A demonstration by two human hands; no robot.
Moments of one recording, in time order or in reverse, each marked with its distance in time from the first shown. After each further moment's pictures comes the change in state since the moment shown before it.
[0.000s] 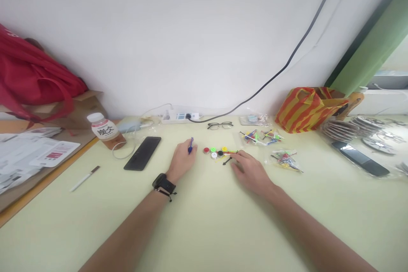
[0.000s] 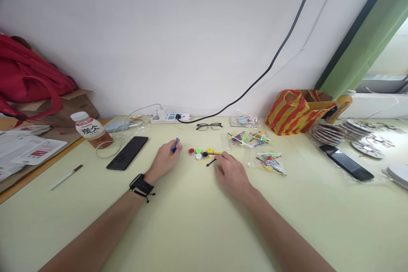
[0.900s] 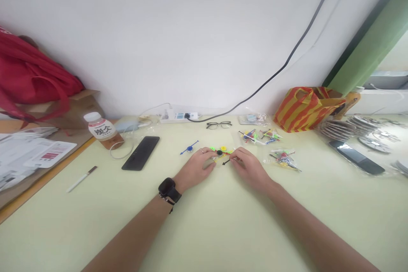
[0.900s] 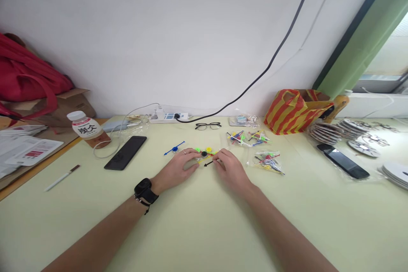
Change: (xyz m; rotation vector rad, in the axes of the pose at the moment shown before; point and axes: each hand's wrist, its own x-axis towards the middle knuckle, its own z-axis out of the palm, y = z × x) left_hand -0.035 0.038 0.016 0.054 -0.451 0.458; right_hand 0.006 0.008 -0.004 0.317 0.101 -0.164
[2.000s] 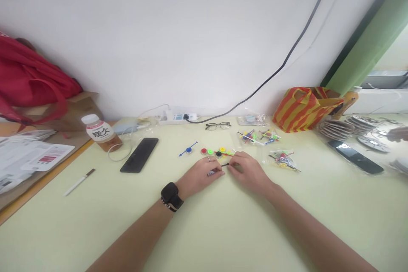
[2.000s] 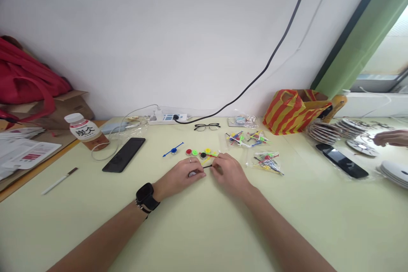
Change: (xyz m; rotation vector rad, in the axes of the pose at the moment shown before) left_hand 0.002 0.022 0.005 -0.004 -0.175 -0.002; right_hand -0.001 -0.007 0.000 -0.141 -0.078 0.060
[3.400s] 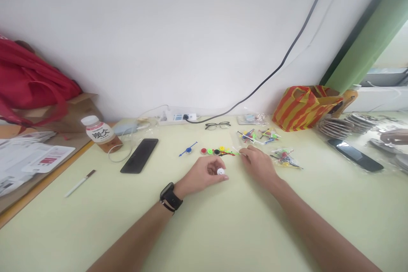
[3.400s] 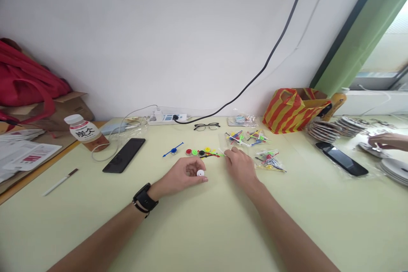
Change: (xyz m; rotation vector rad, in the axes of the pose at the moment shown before) left_hand 0.002 0.019 -0.002 -0.526 -0.048 -0.249; right_hand 0.003 0.026 -0.012 -0.382 0.004 0.257
